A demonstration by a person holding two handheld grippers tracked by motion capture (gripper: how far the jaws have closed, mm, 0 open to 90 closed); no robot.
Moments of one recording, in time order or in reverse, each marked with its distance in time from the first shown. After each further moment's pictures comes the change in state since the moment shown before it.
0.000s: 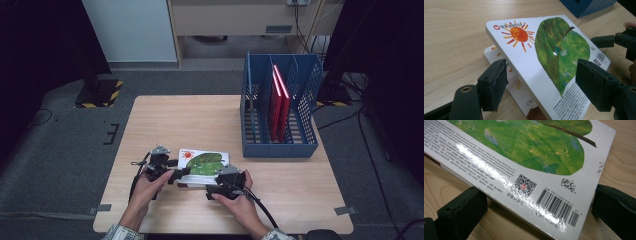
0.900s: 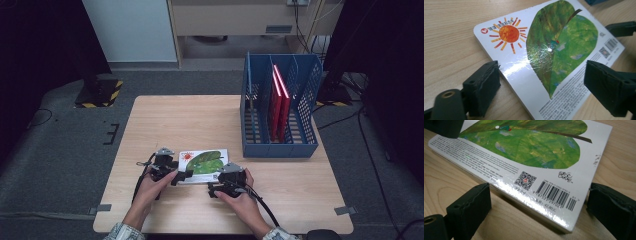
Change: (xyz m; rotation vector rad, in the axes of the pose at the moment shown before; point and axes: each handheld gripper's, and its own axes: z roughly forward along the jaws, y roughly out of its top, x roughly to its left) left arm 0.012 -0.009 0.027 0.066 0.017 -0.006; right arm -0.009 0.002 0.001 -0.020 0.031 -0.013
